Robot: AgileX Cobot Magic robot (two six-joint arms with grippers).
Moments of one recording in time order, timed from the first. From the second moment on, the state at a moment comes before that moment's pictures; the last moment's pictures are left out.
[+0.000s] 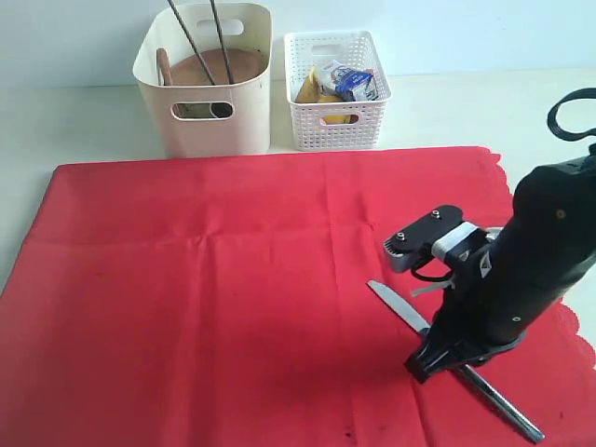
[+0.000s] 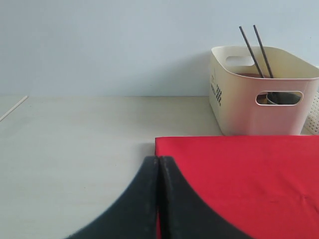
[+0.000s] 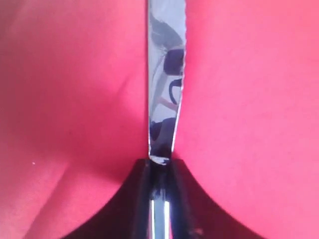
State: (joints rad) left arm -0.03 0.01 0.00 0.07 0.21 -0.06; right arm 0.66 1.66 -0.62 0.17 0.52 -0.22
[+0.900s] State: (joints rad) left arm -0.03 0.01 0.00 0.07 0.21 -0.06; right arm 0.66 1.70 -1.20 0.72 0.43 -0.67
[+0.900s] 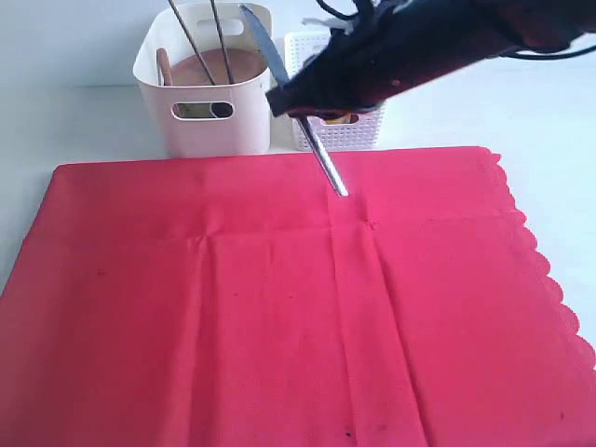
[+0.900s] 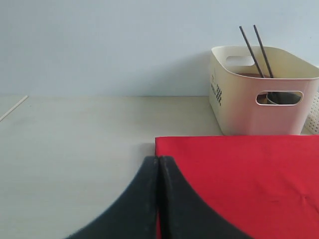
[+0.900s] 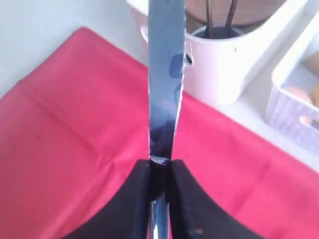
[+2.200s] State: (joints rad) left arm -0.03 0.01 0.00 0.07 0.21 -0.06; right arm 0.66 2.48 -2.17 1.03 0.18 -0.68
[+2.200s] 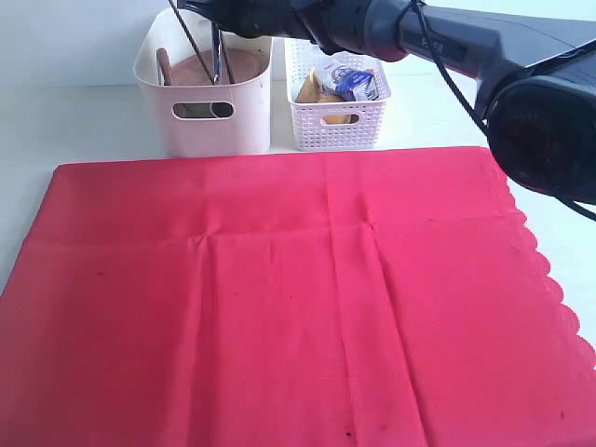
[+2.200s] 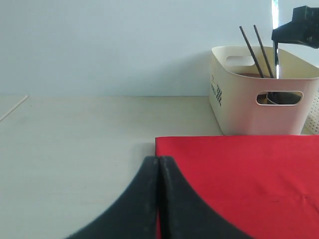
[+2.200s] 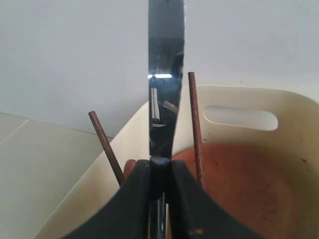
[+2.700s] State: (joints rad) left arm -0.03 0.01 0.00 0.07 0.21 -0.06; right arm 0.66 2.48 -2.17 0.96 0.21 -0.69
